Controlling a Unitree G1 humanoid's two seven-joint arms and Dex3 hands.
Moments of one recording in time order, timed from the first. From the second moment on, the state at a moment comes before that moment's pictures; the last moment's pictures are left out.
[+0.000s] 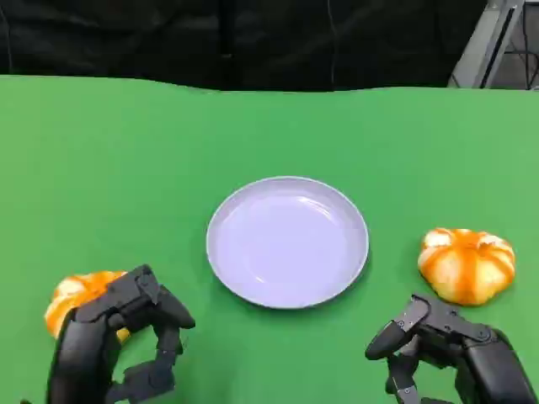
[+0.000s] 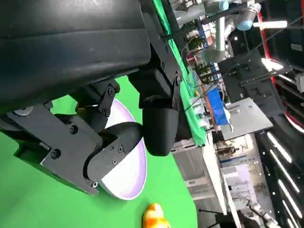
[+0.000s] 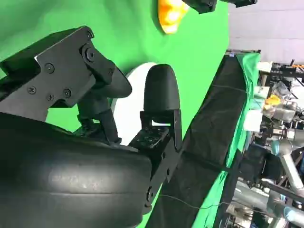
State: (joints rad) left arm 0.22 0.03 0.00 0.12 -0.02 -0.65 -0.11; right arm 0.44 -0.03 0.20 -0.39 -0.16 -0.14 0.03
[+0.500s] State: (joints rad) left arm 0.21 0.03 0.00 0.13 -0.01 -0.66 -0.11; right arm 0.43 -0.03 0.20 -0.39 -0.16 -0.14 0.03
